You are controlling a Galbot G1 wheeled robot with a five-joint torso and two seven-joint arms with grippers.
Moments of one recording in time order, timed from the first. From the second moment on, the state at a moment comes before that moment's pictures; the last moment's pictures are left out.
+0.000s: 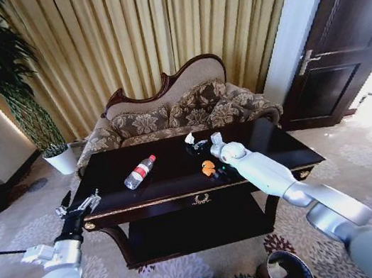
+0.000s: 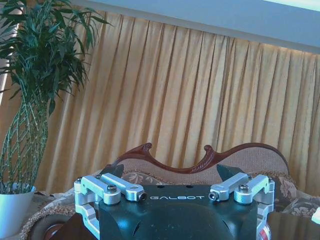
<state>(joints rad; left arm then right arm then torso) 1.67 -1.16 -0.90 -2.23 -0.71 0.03 -0.02 -0.32 1.11 -0.26 1.11 0.69 -0.23 -0.20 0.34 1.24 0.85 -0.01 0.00</state>
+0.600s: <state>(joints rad) 1.66 -1.16 -0.90 -2.21 -0.71 0.02 -0.02 -0.44 1.07 -0.08 1.34 0.81 -0.26 -0.06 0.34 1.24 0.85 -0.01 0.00</state>
